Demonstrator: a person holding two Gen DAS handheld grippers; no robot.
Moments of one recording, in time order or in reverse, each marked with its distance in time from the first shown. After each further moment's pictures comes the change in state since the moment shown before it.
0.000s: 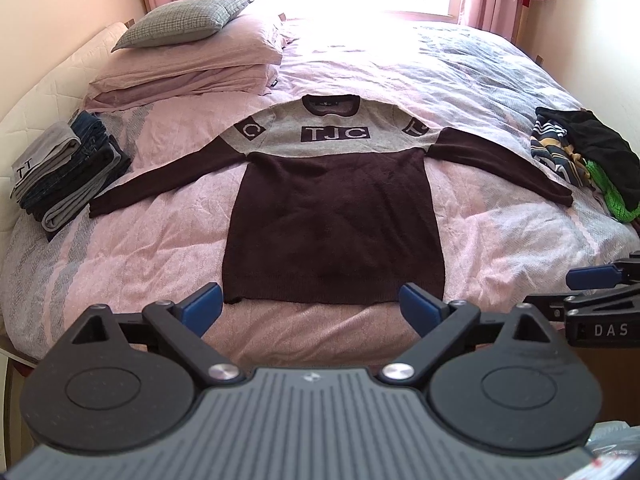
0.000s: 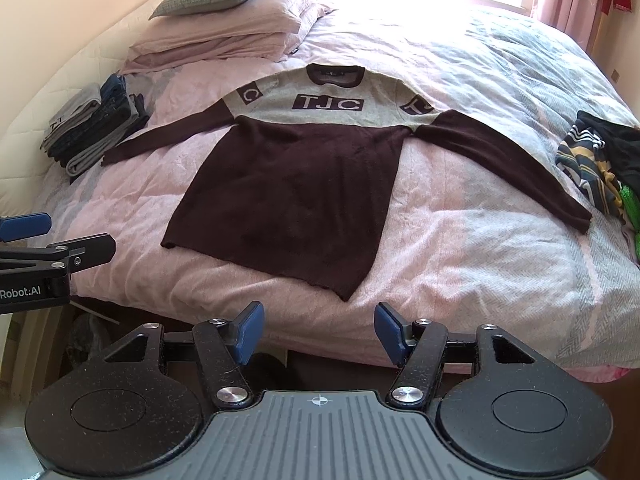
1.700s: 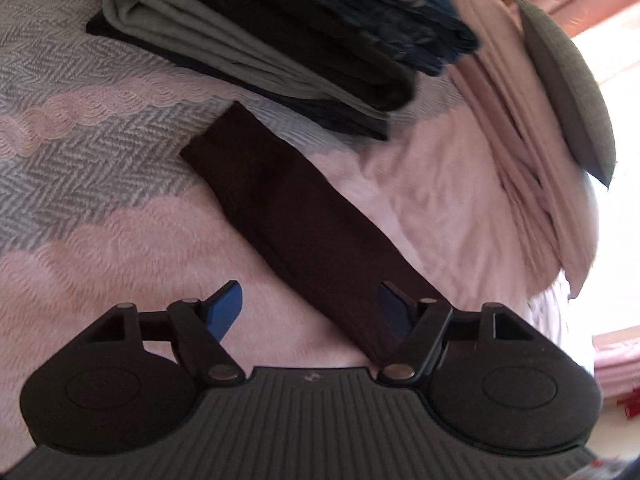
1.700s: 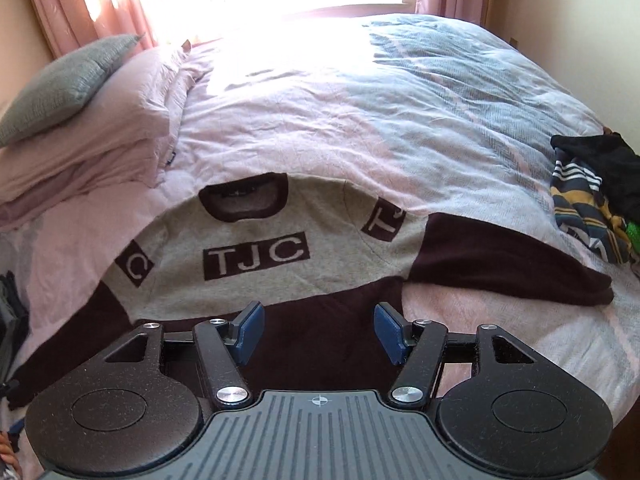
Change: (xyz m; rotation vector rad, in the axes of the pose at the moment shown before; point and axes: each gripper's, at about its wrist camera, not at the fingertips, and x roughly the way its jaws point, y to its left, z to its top) left arm 0.398 0.450 0.069 -1.207 0.033 0.046; right arm 0.200 -0.007 0.292 0.362 -0.103 -0.286
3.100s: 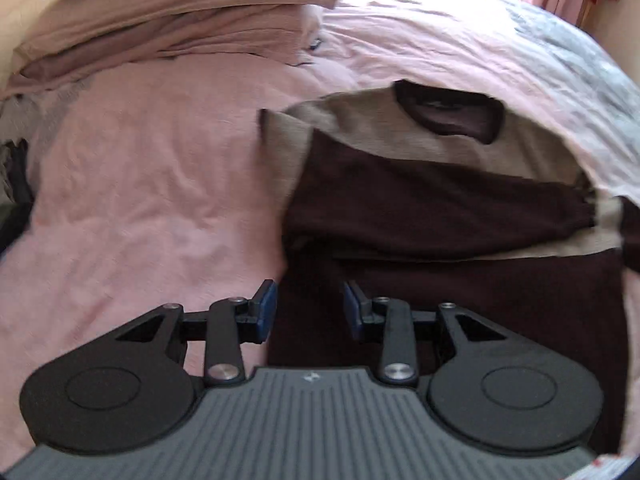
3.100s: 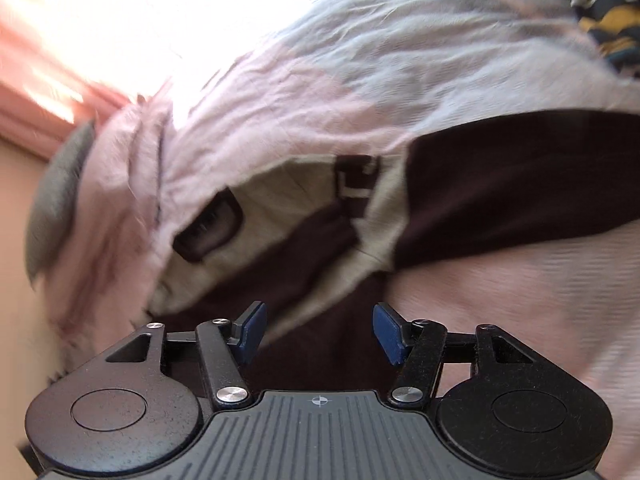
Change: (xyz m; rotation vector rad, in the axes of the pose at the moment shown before) left arm 0.008 -0.212 -0.235 1.159 0.046 0.022; right arm 0.142 -0.173 -0.001 0.483 0.079 0.407
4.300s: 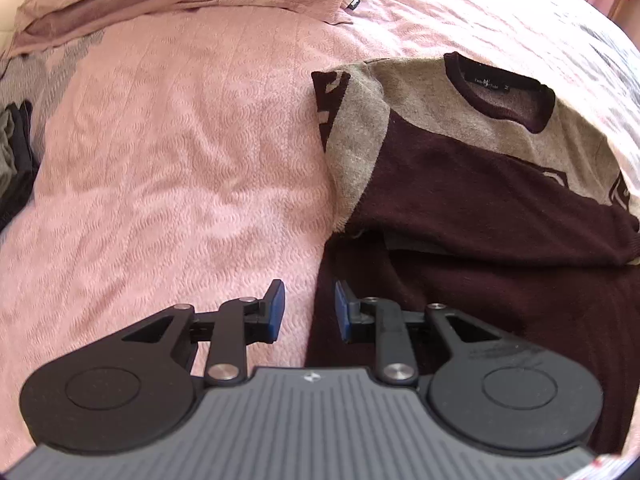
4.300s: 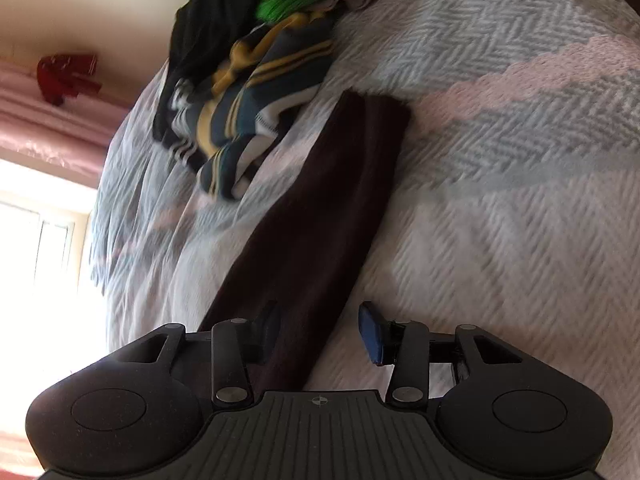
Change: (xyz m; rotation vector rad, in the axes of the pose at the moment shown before) left arm 0.028 0.019 0.017 -0.083 0.155 0.004; right arm -0.096 -0.249 -0.011 0.825 -0.571 -0.210
